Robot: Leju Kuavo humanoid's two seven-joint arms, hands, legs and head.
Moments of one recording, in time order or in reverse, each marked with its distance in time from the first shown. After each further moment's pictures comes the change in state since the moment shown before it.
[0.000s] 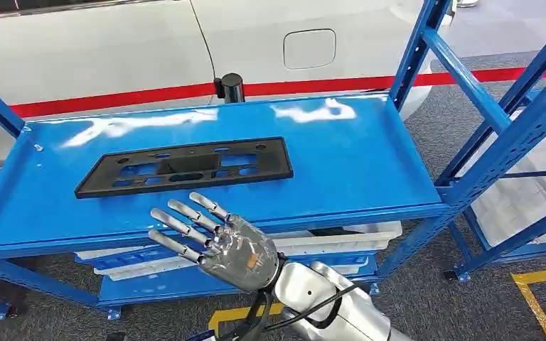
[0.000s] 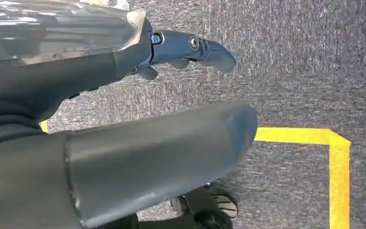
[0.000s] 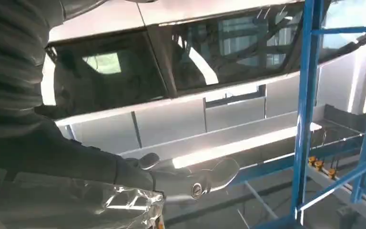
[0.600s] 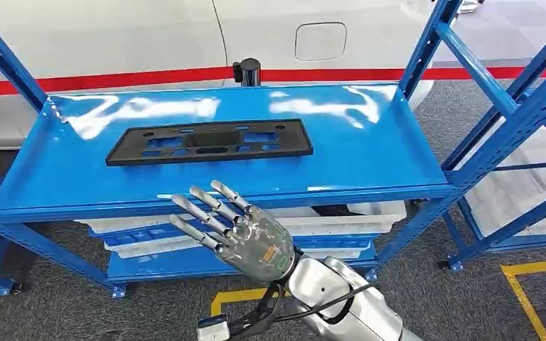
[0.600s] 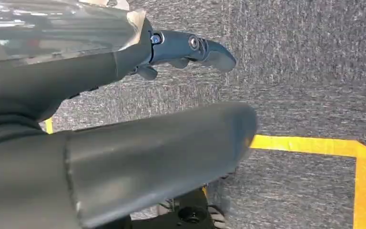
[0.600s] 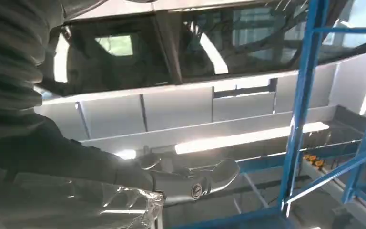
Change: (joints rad) left arm 0.002 0.005 0.000 0.000 0.025 -0.026 -0.025; right arm 0.014 -0.042 -0.054 -0.033 0.080 -0.038 0.036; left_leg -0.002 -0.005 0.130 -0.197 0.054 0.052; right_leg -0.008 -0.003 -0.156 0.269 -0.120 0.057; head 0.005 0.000
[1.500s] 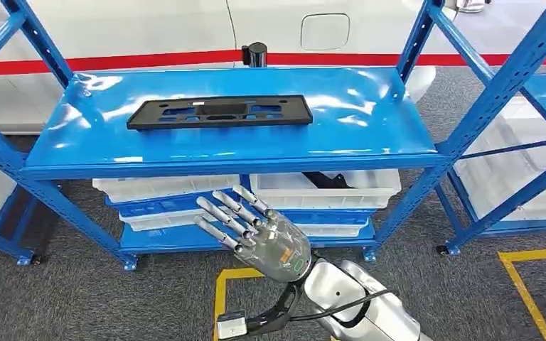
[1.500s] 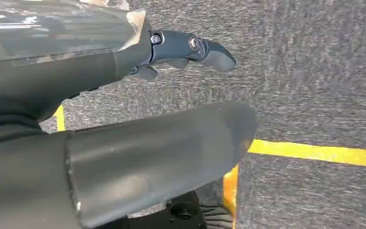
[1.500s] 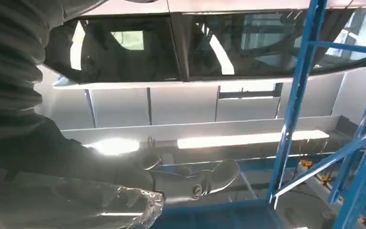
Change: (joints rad) left arm 0.009 0.006 -0.003 -0.001 0.014 -0.006 -0.022; right arm 0.045 -0.084 -0.033 -0.036 0.068 0.013 0.050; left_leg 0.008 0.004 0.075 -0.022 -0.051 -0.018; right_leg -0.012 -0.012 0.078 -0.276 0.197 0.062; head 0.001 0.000
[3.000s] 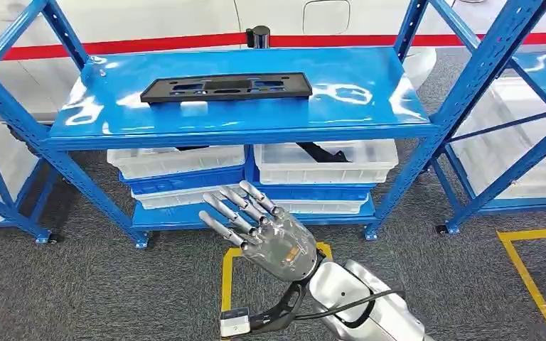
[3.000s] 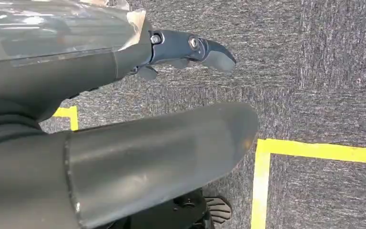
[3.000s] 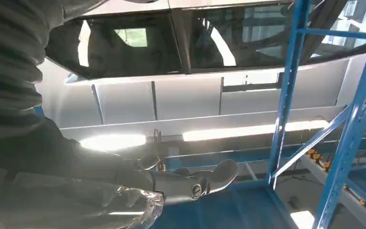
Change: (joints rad) left arm 0.007 -0.005 0.000 -0.001 0.008 -0.008 -0.019; right arm 0.003 -0.002 -0.011 -0.017 0.024 -0.012 0.006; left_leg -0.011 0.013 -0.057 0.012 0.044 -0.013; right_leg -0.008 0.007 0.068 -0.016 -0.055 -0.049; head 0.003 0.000
